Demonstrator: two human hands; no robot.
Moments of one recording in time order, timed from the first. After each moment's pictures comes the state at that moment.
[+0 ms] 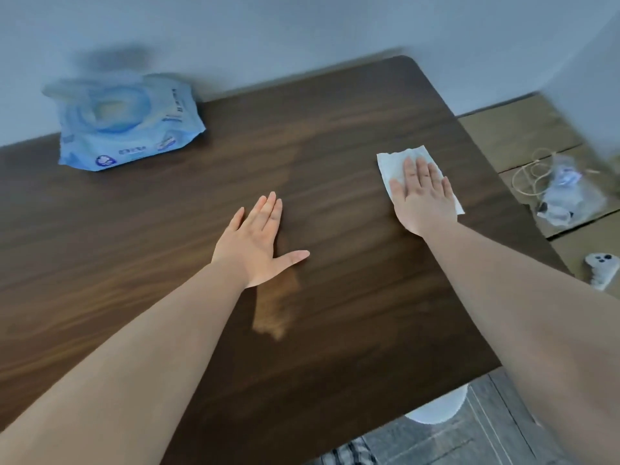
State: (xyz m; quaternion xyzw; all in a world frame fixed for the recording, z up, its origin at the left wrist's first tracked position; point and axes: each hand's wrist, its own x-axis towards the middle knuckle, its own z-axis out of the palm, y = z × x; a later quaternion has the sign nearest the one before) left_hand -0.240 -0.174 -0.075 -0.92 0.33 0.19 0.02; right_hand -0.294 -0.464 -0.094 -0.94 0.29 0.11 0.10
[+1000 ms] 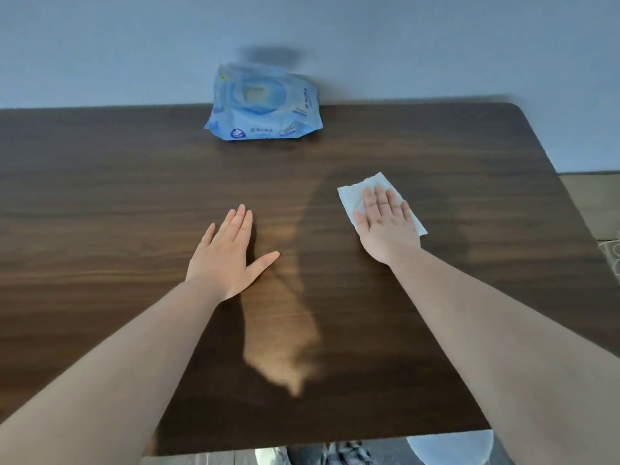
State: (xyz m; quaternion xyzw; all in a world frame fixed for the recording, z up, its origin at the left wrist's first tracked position) left_hand -0.274 -0.008 -0.069 -0.98 0.12 0.15 -0.04; right_hand -0.254 -0.287 -0.096 -0.98 0.07 0.16 0.08
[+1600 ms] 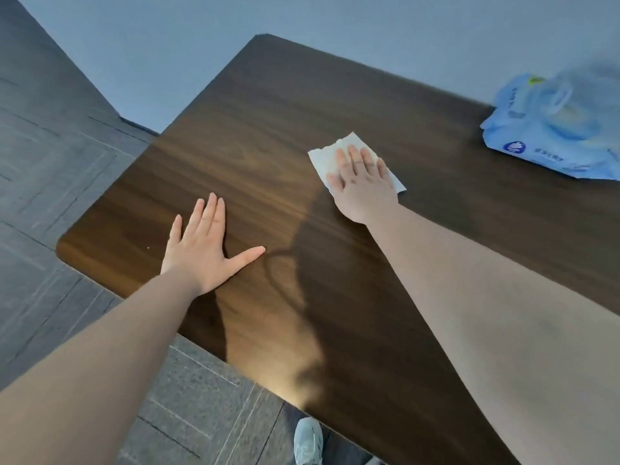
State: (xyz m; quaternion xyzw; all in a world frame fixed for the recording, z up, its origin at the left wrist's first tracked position) left_hand -0.375 0.325 -0.084 -0.97 -0.20 0.16 -0.05; right_hand -0.181 0.128 -0.103 -0.95 -0.25 0.16 0.06
